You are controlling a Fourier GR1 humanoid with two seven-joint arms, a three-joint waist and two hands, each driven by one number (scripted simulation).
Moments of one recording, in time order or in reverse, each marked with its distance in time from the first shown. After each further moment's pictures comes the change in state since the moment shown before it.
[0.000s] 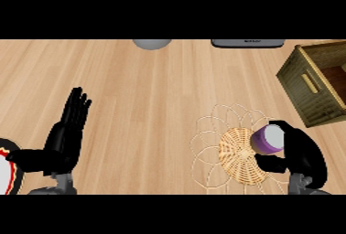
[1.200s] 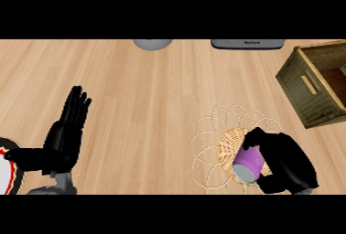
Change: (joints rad) left arm -0.007 -0.017 0.017 -0.015 -0.019 -0.021 0.023; right arm 0.022 -0.277 0.248 0.002 0.056 0.018 -0.609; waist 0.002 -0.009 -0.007
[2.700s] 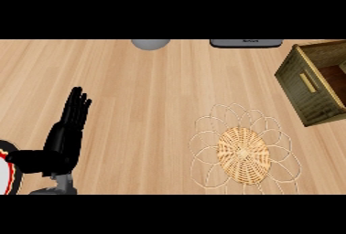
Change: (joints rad) left arm 0.009 -0.012 0.000 -0.012 -0.020 0.001 0.002; right arm 0.095 -0.320 -0.951 -0.510 -1.163 0.232 0.142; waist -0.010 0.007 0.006
